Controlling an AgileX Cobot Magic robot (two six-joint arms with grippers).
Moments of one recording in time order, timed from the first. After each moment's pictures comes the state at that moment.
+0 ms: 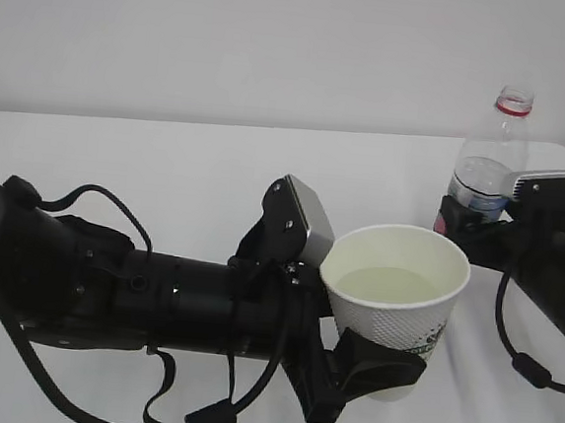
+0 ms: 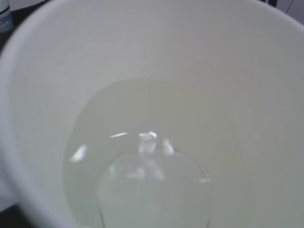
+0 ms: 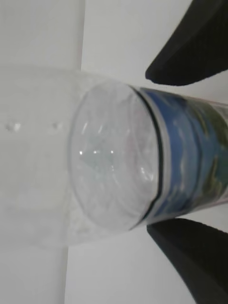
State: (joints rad) left arm -0.80 1.95 -0.83 0.81 -0.88 -0.60; right arm 0.16 2.00 -0.55 0.01 -1.14 -0.05
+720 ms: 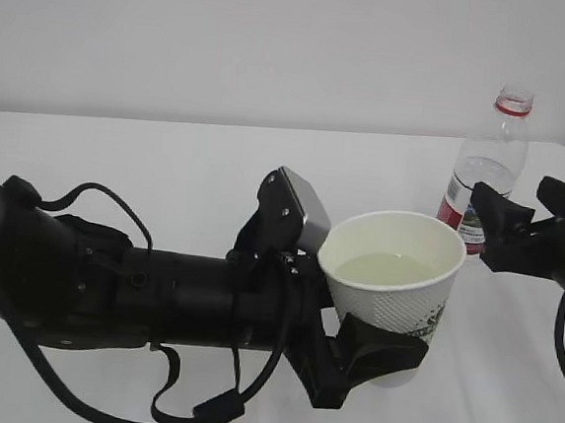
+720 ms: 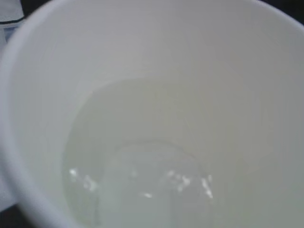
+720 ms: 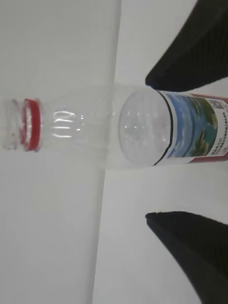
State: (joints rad) left arm -0.80 1.95 -0.83 0.75 -0.89 -0.60; right arm 0.16 1.69 -0.34 -0.07 -1.14 -0.01
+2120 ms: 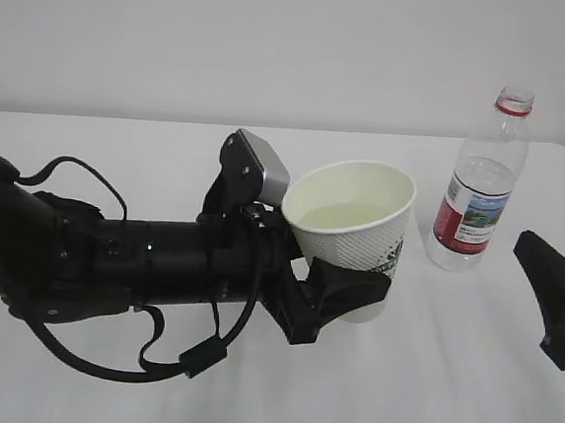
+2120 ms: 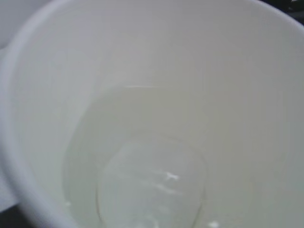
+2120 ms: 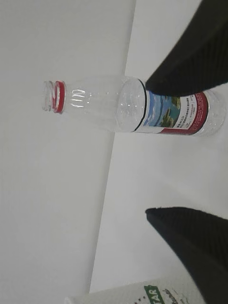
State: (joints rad) left arm -0.70 1.95 -0.83 0.69 -0.94 -0.52; right arm 0.16 1.33 -0.05 -0.16 -1.14 -0.01
